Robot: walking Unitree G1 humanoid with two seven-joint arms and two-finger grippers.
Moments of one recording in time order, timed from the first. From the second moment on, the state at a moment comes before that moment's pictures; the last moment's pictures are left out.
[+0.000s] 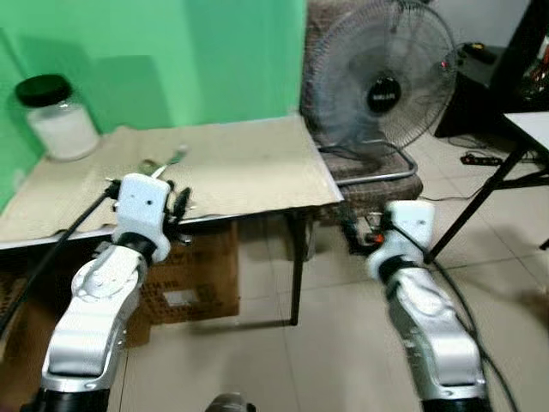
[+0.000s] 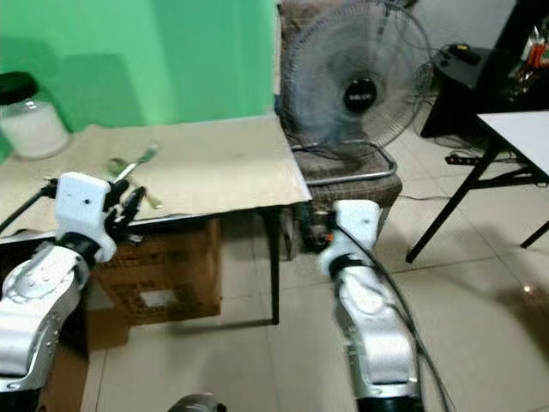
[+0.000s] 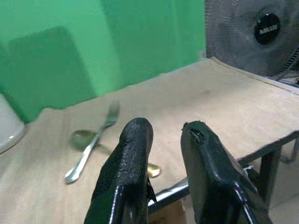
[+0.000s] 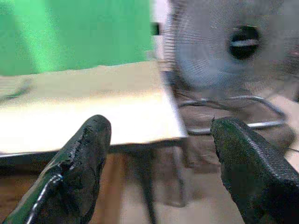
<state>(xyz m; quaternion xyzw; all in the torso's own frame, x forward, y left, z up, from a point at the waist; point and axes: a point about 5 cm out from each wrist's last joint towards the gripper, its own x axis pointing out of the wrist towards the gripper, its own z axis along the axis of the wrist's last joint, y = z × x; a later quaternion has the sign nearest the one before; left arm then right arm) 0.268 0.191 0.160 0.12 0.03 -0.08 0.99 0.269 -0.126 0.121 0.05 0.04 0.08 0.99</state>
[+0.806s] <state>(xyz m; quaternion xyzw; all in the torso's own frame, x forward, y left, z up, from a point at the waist) 0.267 0.192 0.159 0.11 0.02 -0.07 0.99 0.268 -0.129 0.117 0.06 0.06 0.08 0.99</state>
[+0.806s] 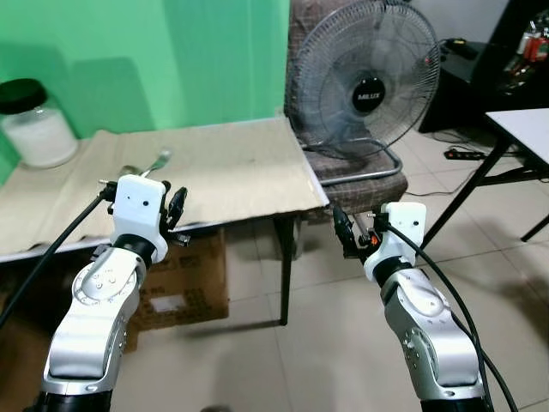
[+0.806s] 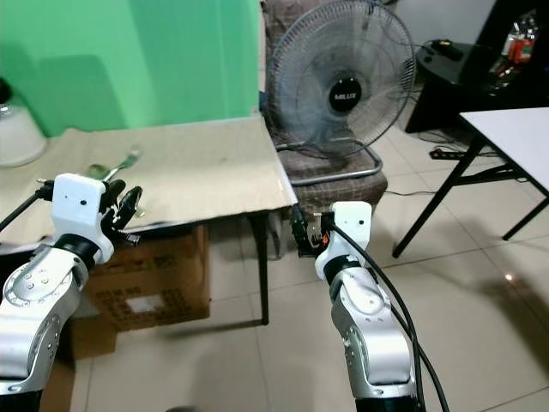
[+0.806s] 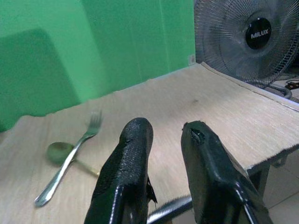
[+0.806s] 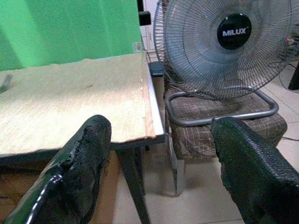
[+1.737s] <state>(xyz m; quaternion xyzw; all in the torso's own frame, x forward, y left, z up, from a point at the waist) 0.267 0.192 0.160 0.11 0.03 -0.07 0.99 0.269 -0.126 0.118 0.07 0.07 0.09 0.99</state>
